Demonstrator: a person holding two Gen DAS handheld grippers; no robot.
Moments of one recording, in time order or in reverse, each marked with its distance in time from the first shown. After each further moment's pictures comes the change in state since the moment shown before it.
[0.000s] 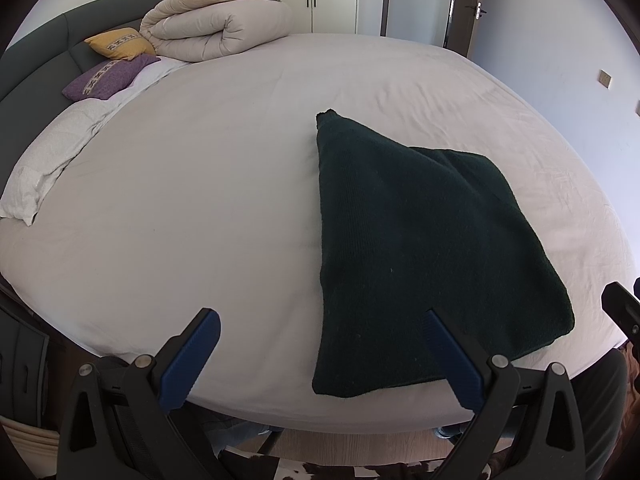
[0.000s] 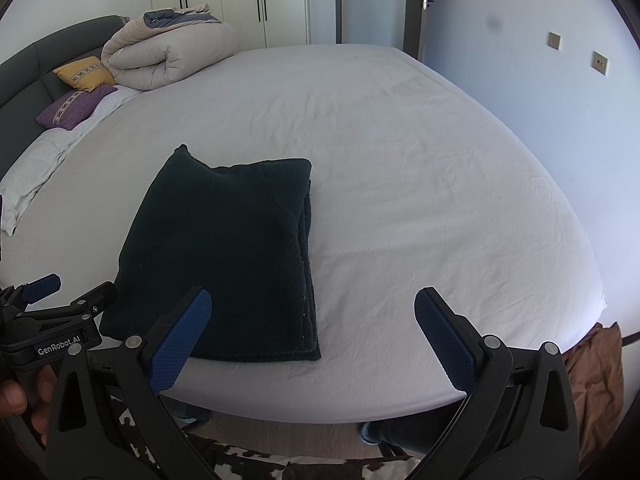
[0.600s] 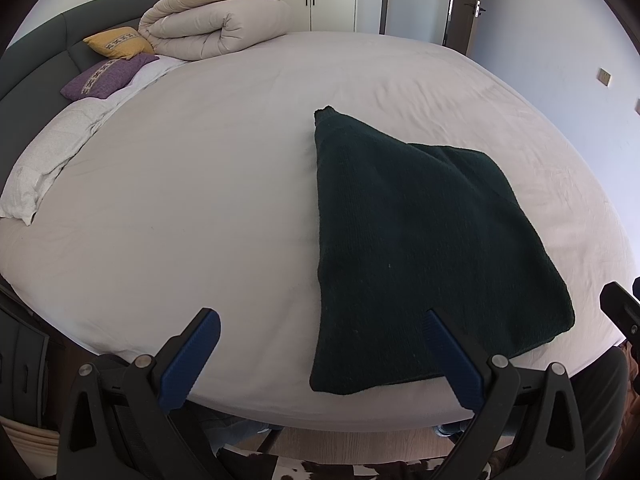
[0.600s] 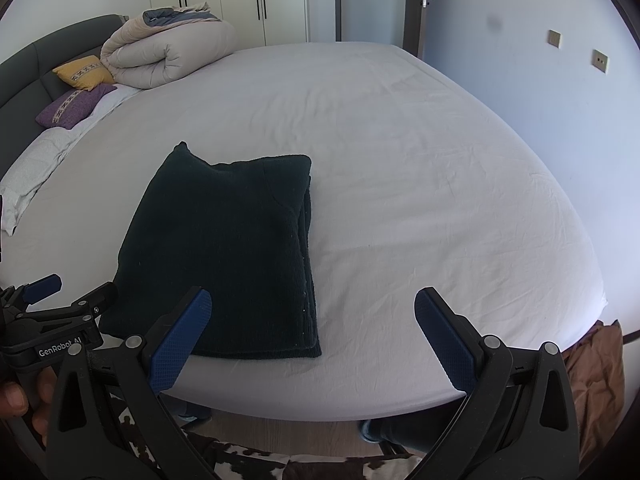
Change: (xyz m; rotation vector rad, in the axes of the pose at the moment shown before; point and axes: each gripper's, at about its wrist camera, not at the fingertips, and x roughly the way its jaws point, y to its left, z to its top) left arm 0.002 0.003 -0.003 0.006 0.008 -0.005; right arm 0.003 0.002 -0.003 0.001 0.004 0.002
